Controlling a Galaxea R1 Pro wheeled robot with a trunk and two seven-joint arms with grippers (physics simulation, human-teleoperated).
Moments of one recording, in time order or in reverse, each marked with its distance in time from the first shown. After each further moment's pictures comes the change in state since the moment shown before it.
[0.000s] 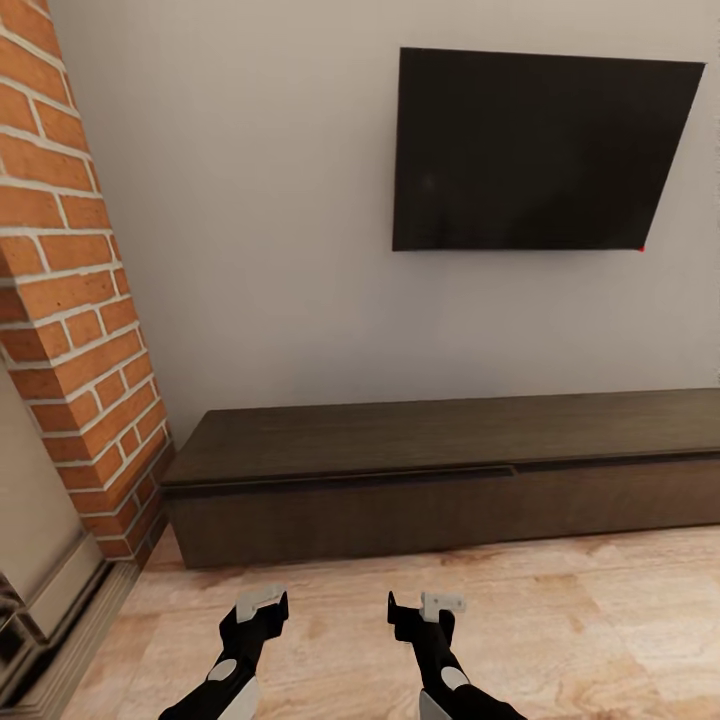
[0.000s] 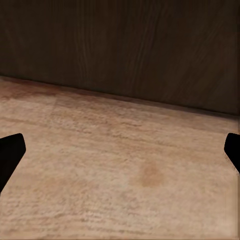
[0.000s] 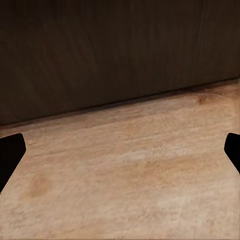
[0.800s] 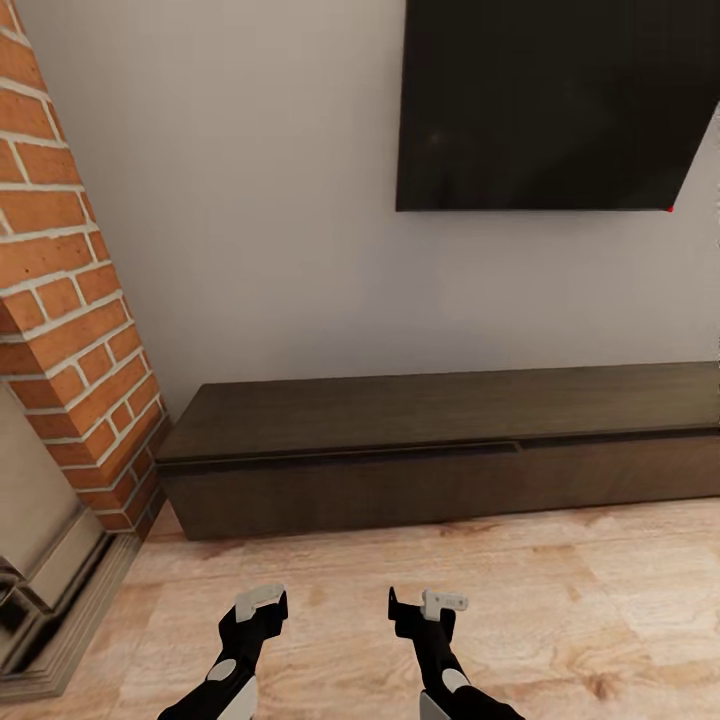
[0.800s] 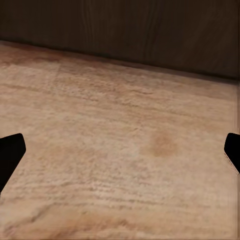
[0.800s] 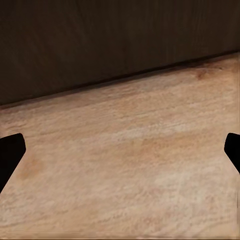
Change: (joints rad) left arm 0.000 0.002 0.001 0.000 -0.003 -0.005 0.001; right arm 0.000 0.002 0.002 0.009 -0.002 -0.055 0.004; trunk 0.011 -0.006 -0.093
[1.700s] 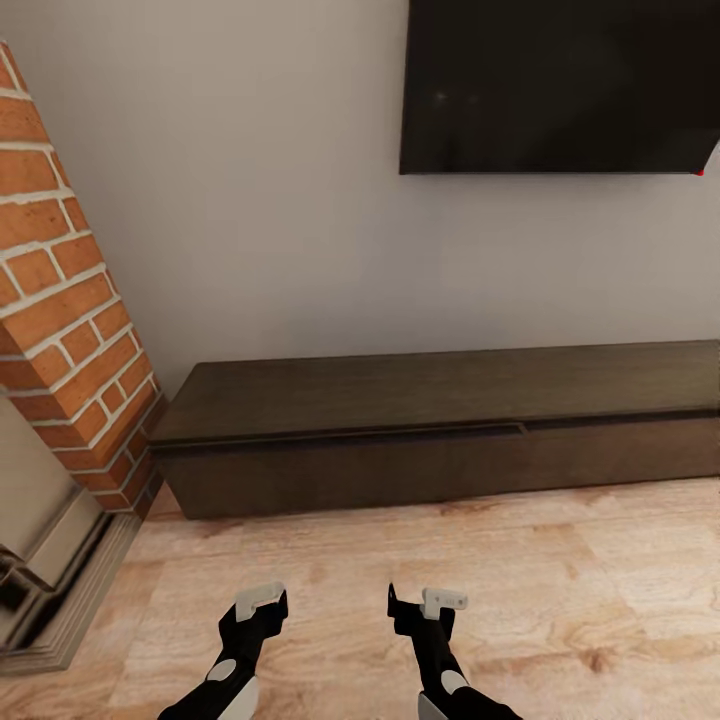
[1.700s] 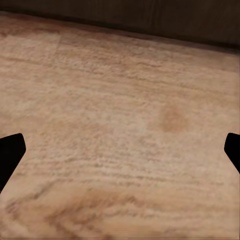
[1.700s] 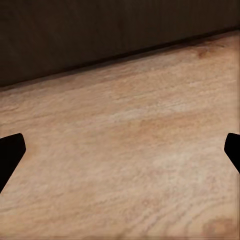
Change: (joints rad) left arm 0.000 0.000 -0.001 0.000 -0.006 -0.009 0.001; right arm 0.000 0.006 0.002 0.006 0.003 -0.042 -0.001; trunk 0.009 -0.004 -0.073
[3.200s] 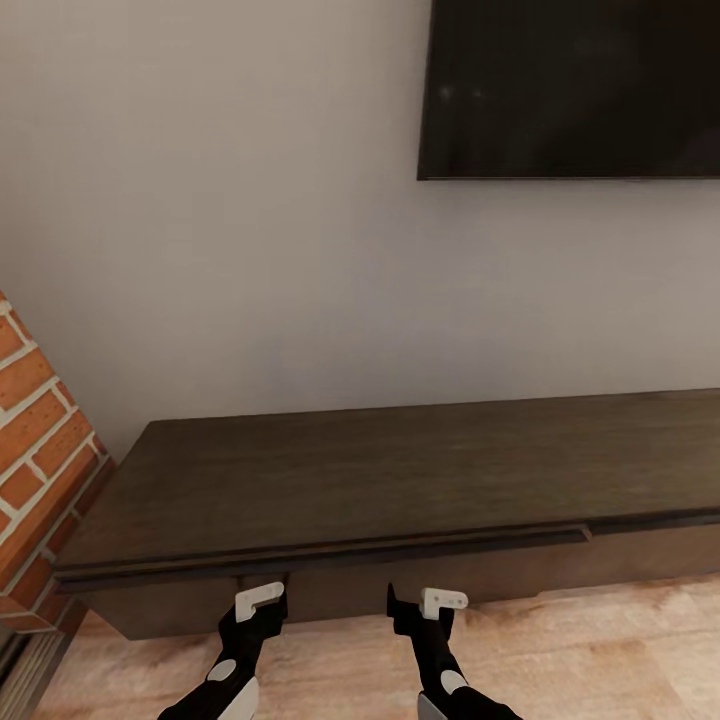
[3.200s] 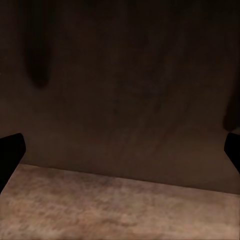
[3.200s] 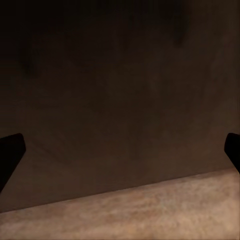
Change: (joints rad) left arm 0.000 0.000 -0.001 0.000 0.003 0.001 0.001; right arm 0.000 0.001 0.000 -0.001 0.005 -0.002 0.002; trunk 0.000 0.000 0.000
